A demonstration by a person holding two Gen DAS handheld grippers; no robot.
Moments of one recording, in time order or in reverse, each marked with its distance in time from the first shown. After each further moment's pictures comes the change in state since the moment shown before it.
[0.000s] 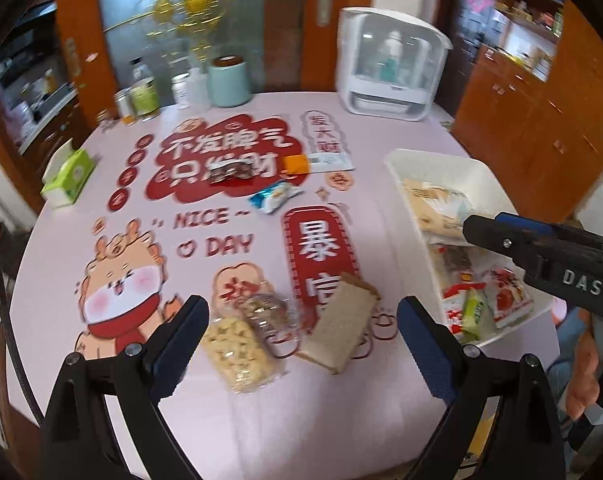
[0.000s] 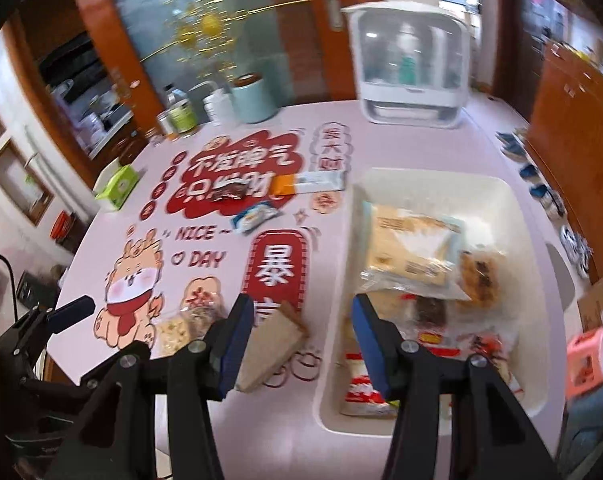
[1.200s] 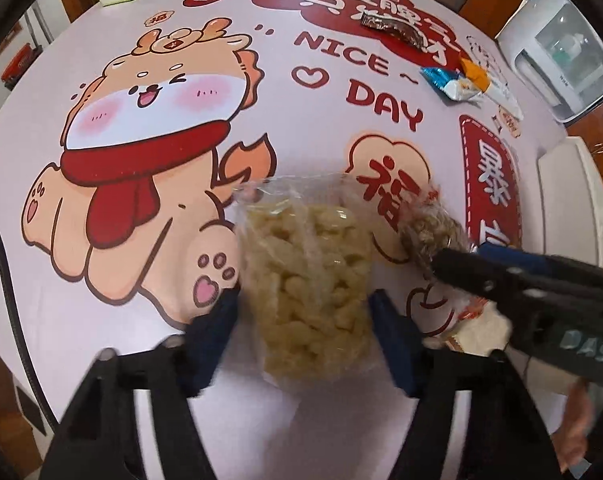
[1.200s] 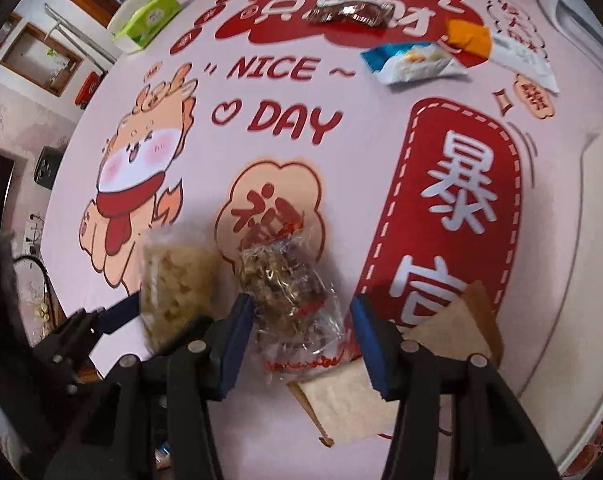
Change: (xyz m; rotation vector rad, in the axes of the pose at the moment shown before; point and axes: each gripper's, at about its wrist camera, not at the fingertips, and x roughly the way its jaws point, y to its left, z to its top) left arm 0.152 0.115 -0.076 -0.434 0.321 0.062; right arm 0.222 0.105 -0.030 -0.197 0.530 0.162
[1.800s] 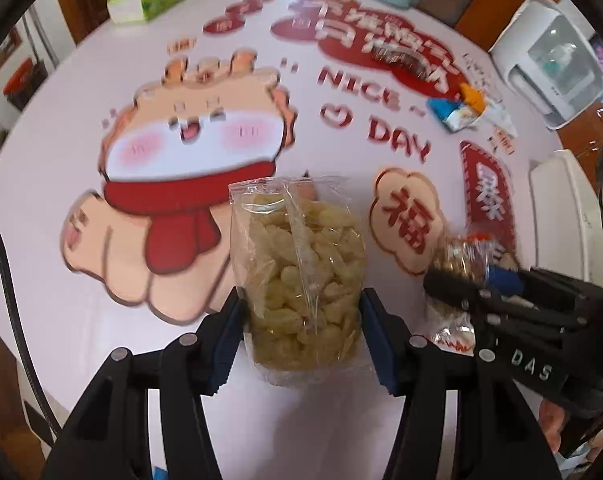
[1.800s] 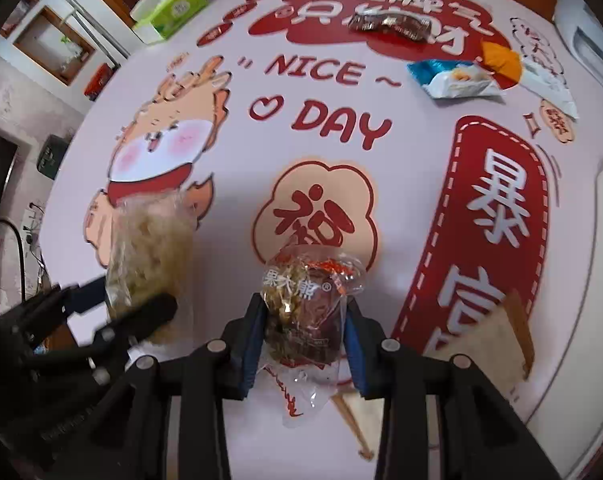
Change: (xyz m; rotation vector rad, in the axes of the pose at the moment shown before) left arm -0.039 0.032 0.010 0.046 -0.060 0.012; right arm -0.009 0.031 -0.011 -0.056 -0.077 -0.015
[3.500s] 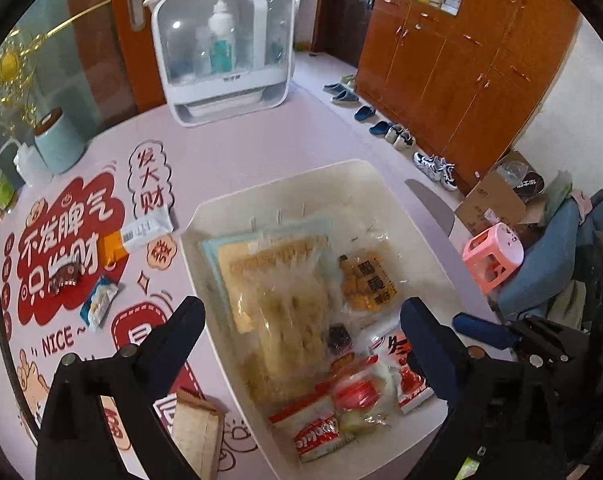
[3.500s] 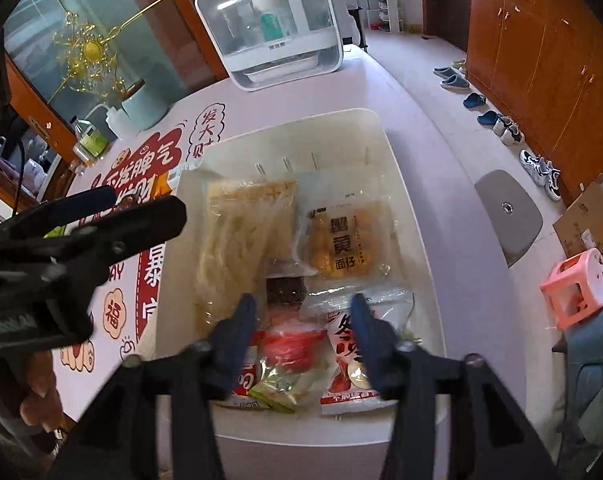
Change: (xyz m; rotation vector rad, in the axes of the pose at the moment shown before) left arm -0.059 -0.403 0.021 0.710 -0.107 -0.237; right arm -0.211 -0.252 -0.150 0.549 -0.352 -0.214
